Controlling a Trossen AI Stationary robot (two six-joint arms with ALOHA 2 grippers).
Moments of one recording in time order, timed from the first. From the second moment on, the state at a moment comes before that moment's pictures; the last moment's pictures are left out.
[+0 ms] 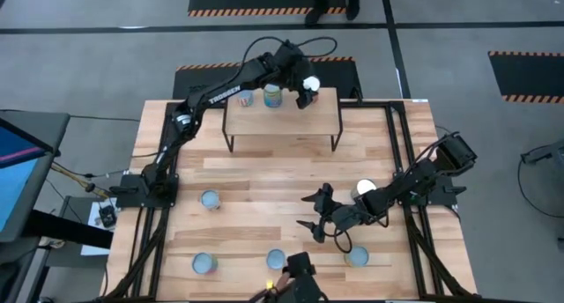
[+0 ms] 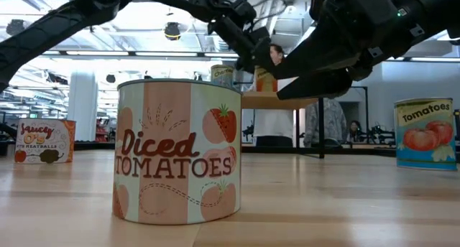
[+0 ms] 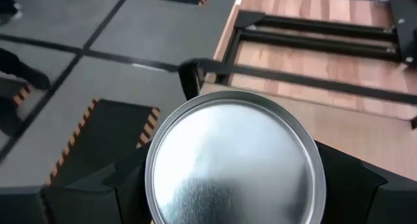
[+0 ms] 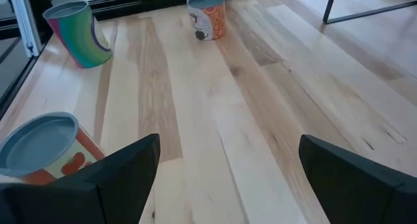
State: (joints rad) left arm 0.55 2.28 2.35 -0.72 0.16 0.23; right arm 0.46 1.64 0.67 0.47 0.57 0.44
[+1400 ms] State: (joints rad) left arm 0.56 2.15 2.35 -0.77 0.12 0.23; right arm 0.46 1.64 0.67 0.47 0.58 0.44
